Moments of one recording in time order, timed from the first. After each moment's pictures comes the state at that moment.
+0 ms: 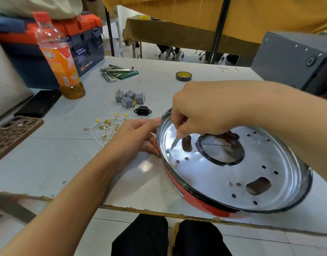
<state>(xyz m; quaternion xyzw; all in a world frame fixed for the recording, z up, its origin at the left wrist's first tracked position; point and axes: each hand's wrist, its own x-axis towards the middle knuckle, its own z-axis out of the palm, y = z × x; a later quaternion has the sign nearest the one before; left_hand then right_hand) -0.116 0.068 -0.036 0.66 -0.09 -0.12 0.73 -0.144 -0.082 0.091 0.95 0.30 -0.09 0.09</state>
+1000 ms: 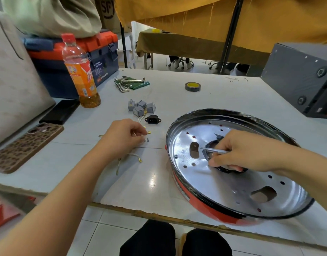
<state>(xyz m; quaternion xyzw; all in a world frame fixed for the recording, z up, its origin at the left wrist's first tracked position) -0.094 0.111 -0.022 0.95 -0.08 0.06 0.30 -0.159 -0.150 0.035 0.95 0.10 -0.18 -0.23</state>
